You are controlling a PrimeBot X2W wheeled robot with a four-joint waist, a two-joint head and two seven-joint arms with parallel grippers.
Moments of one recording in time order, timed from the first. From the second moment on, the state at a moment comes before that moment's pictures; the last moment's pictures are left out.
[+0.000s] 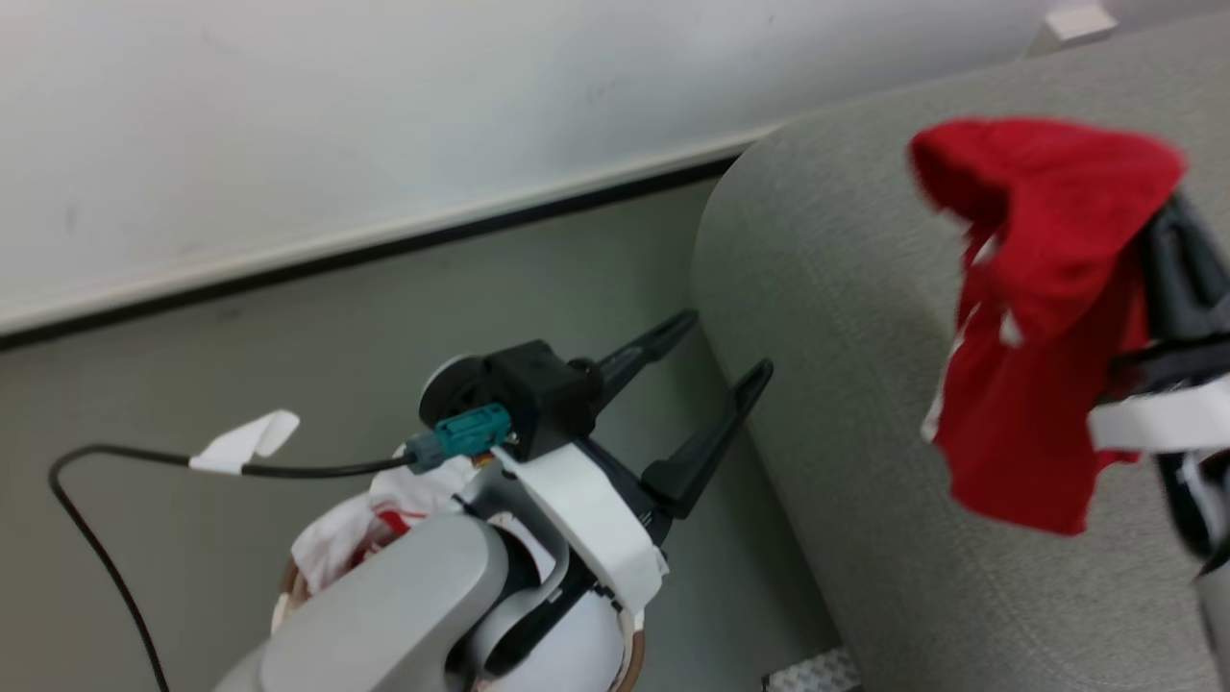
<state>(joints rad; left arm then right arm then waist) -0.69 0.35 -0.87 -0.06 -0.68 0.07 -0.02 -0.53 -0.24 0.07 0.23 0.17 0.13 -0.26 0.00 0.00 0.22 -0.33</state>
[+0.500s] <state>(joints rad) -0.84 0.31 -0.88 0.00 -0.59 0.02 -0.09 -0.98 -0.48 -0.20 0.59 0.04 0.13 -0.23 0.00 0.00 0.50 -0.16</state>
